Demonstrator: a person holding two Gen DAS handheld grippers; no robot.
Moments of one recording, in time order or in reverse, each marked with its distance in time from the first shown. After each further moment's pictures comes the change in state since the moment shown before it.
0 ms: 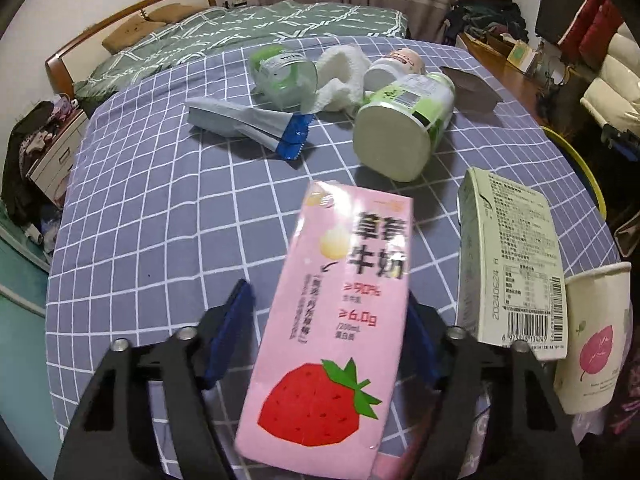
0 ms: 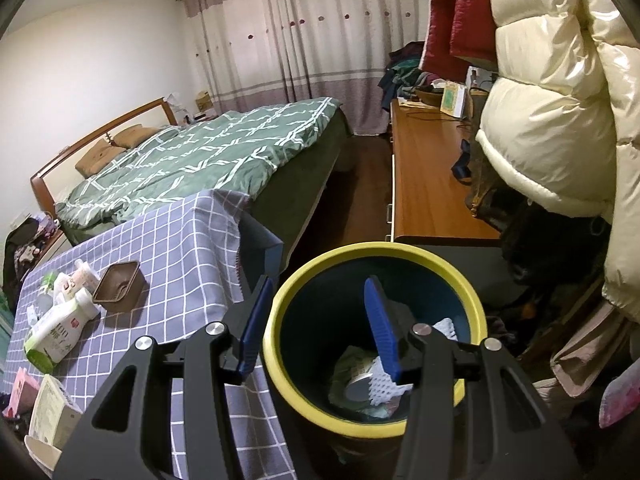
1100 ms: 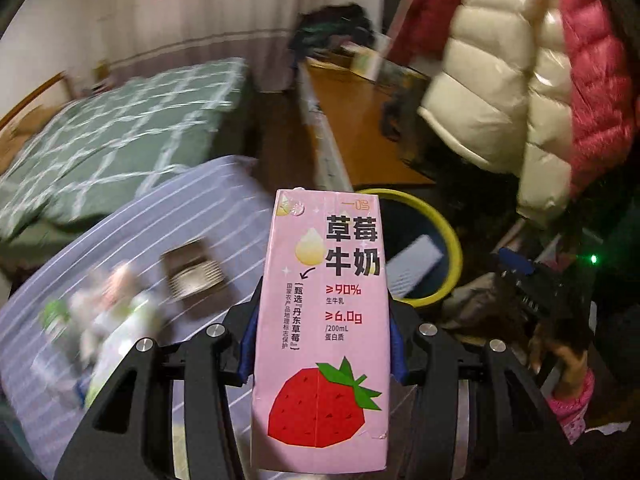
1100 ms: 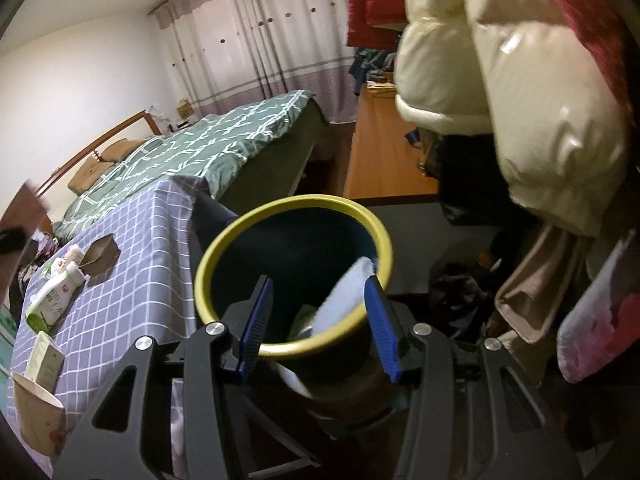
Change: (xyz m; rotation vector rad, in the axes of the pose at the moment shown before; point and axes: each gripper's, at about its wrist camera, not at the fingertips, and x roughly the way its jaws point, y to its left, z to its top) left arm -0.071 -0.252 0.152 0.383 -0.125 -0.370; right arm -0.049 -0.104 -0.062 0.117 0.019 -0.015
